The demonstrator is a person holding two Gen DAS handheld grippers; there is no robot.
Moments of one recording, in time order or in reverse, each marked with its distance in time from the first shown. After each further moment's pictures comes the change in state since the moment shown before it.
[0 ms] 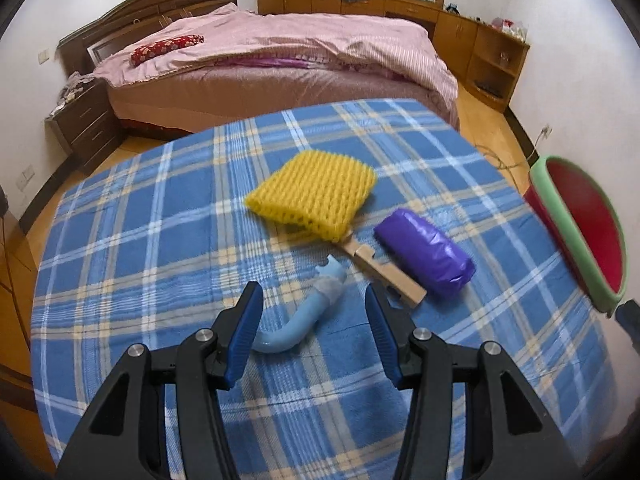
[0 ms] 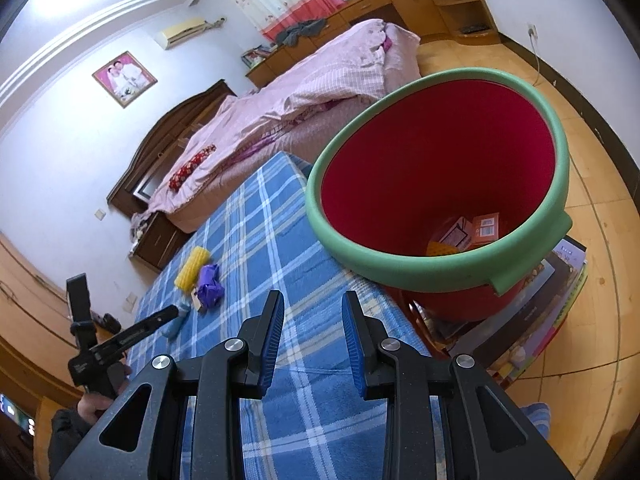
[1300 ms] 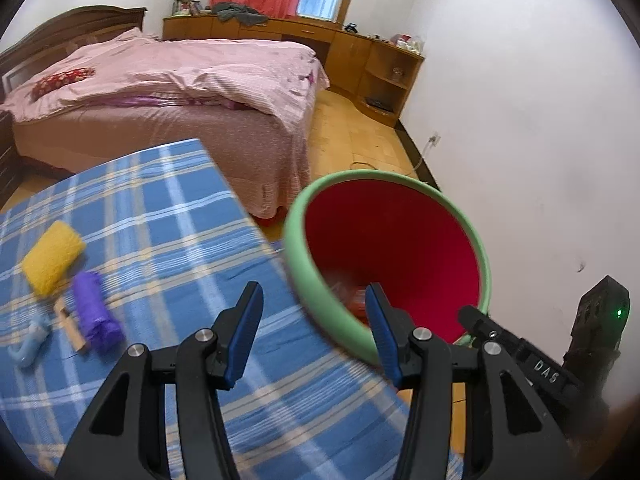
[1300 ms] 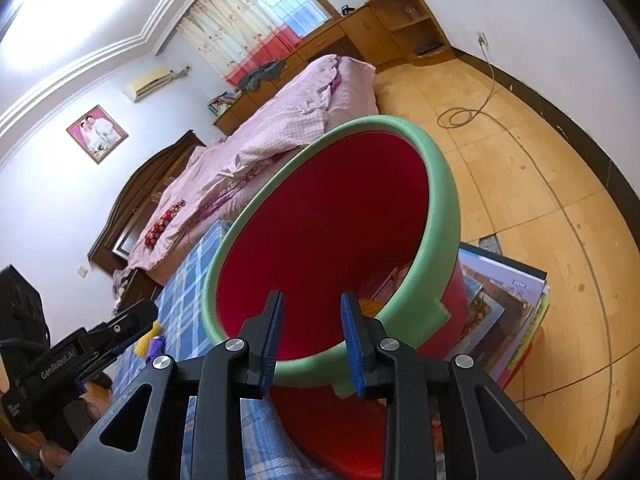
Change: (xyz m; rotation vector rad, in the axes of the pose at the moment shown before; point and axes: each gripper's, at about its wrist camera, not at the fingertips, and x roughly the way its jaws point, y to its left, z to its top) left arm -0.049 -0.197 0.020 0.070 -0.104 -0.362; right arm -0.025 -0.085 0.030 0.119 -0.154 -0.052
